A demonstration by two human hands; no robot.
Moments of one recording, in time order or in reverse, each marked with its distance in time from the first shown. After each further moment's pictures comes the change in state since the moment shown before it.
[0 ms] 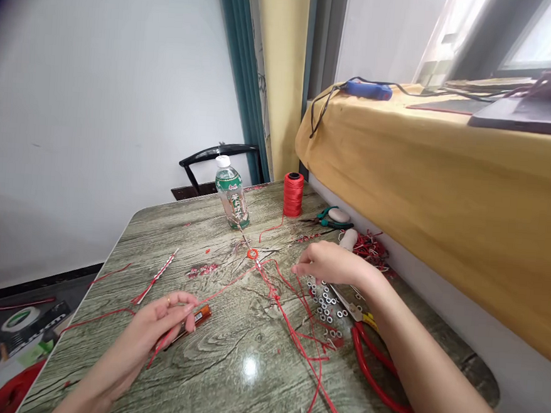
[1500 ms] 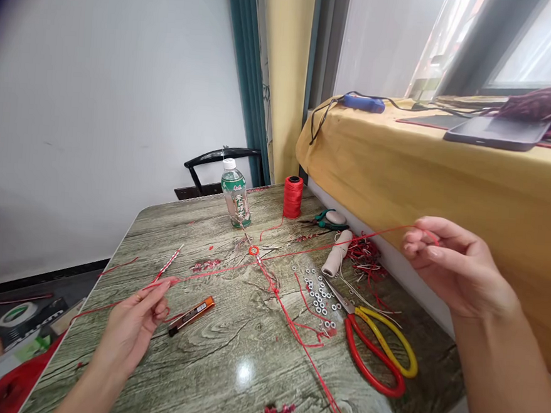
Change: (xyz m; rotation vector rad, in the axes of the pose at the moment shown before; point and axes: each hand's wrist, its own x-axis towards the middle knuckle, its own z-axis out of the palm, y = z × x) left_hand -0.001 -0.019 -0.014 -0.586 0.472 0.110; right_hand -0.126 0.022 -0.030 1.036 1.044 -0.093
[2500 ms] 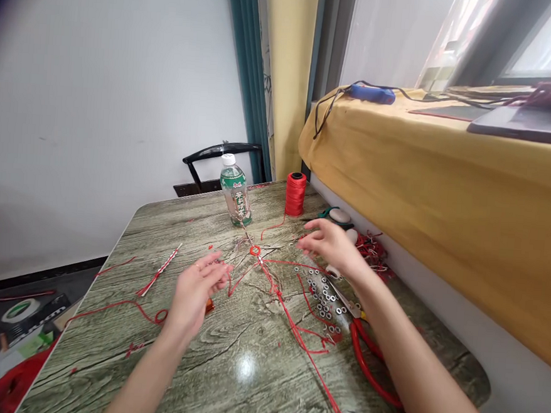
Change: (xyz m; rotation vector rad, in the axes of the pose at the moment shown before) left_hand 0.007 -0.016 0.083 0.048 -0.159 0.018; right_hand 0.034 0.081 0.109 -0.460 -0.488 0.178
